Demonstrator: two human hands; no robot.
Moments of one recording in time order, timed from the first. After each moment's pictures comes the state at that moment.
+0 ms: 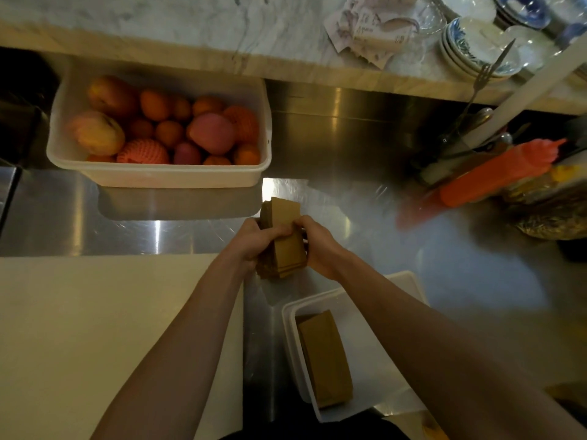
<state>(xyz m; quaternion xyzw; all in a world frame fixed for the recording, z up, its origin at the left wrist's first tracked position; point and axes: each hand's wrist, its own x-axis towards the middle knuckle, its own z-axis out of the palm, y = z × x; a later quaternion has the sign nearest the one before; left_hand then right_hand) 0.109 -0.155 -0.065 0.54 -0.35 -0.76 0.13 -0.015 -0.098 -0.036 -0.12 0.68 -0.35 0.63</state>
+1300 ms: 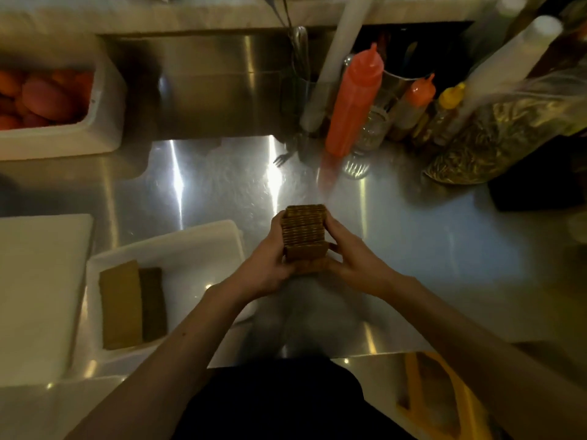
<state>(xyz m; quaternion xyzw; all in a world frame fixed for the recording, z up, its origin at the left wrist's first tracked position) -0.166 0.097 -0.020 0.37 -0.69 -0.61 0.07 -0.344 0.169 -0.025 -0.55 0.61 -0.29 0.50</state>
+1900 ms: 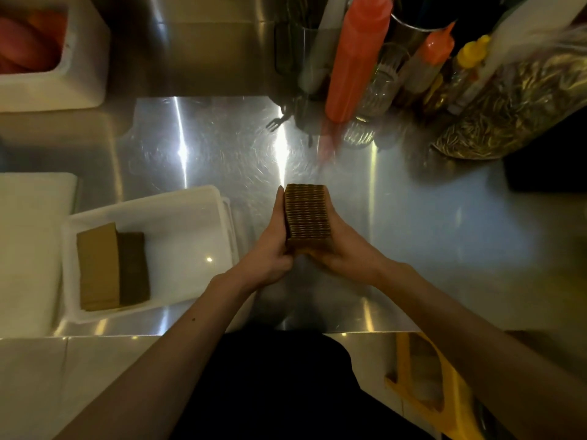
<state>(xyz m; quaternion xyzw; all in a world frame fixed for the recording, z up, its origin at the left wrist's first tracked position) -0.187 0.133 -0.070 0.42 -0.71 -0.56 0.05 -0.360 0.185 -0.069 -0.58 0.59 -0.26 0.50</state>
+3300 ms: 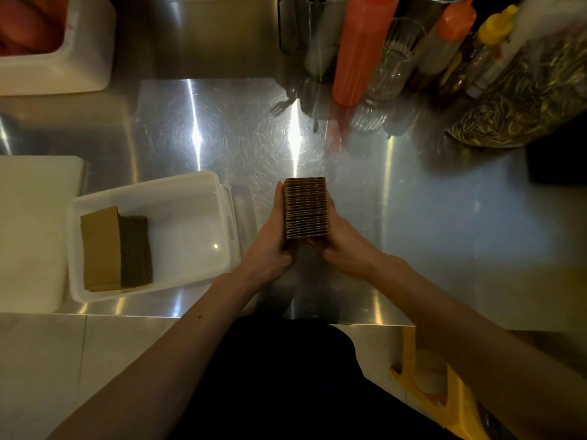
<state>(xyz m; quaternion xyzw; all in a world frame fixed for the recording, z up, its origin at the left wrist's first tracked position) -0.190 0.153 -0.085 0.47 -0.70 -0.53 0.12 -0.354 0.189 -0.094 -0.58 0.59 -0.25 0.50</state>
